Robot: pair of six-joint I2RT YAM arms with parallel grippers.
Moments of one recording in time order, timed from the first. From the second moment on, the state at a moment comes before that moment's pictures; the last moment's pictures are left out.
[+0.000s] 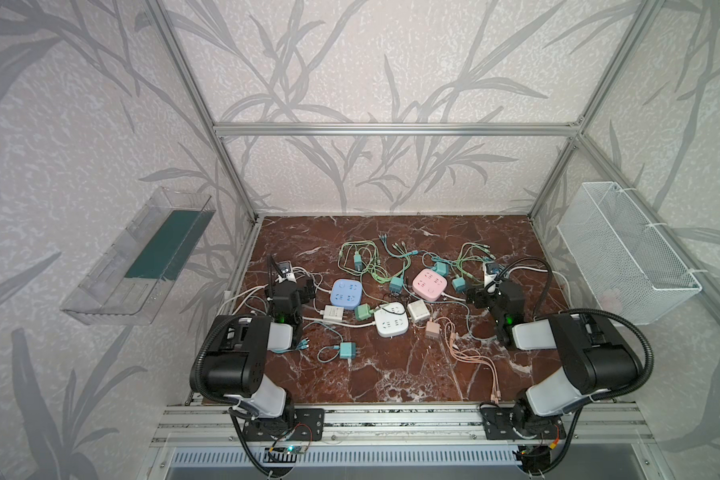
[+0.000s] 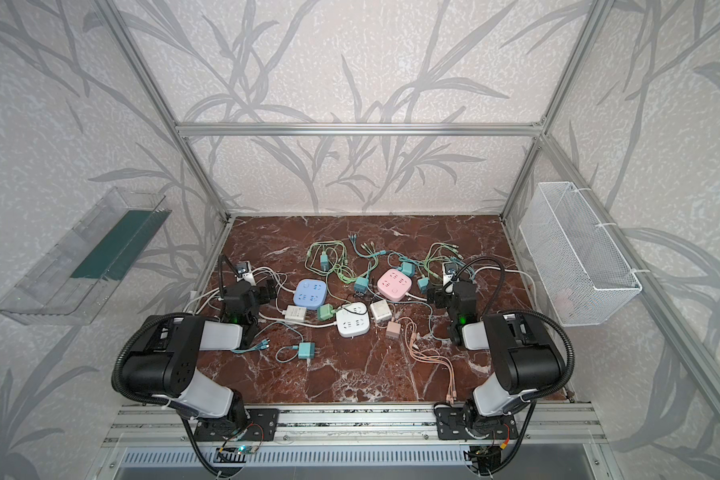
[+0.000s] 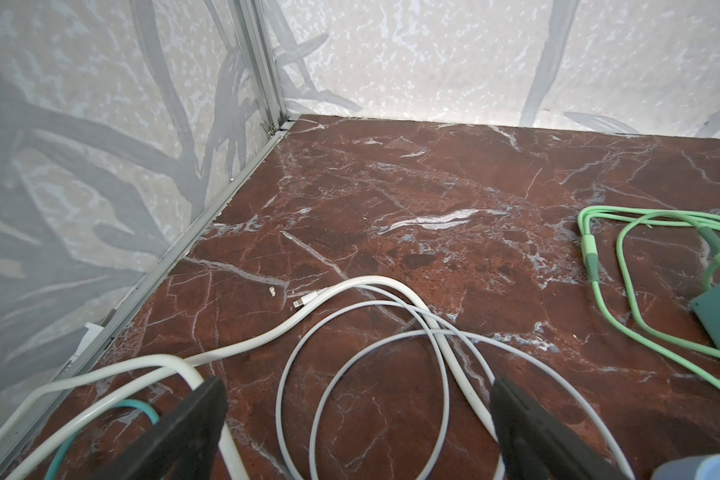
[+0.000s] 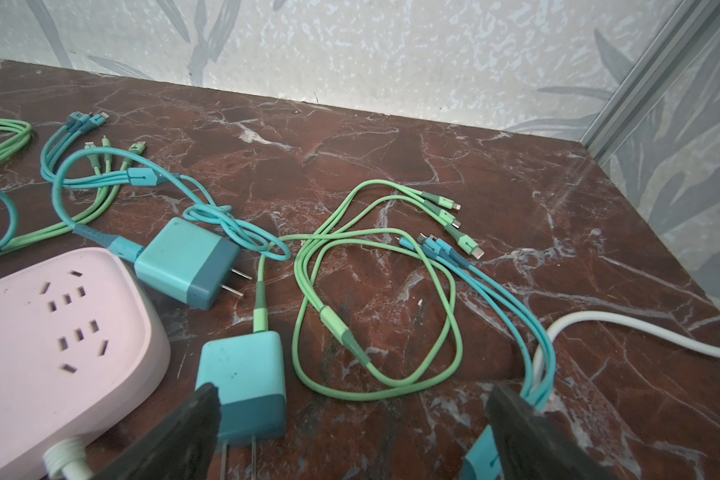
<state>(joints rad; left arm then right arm) -0.01 1.57 0.37 0.85 -0.30 -0.04 0.10 1.59 0.36 0.88 0.04 -0.07</state>
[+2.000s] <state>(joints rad) -0.01 1.57 0.37 0.86 -0.30 -0.04 0.10 1.59 0.36 0.90 -0.06 -0.10</state>
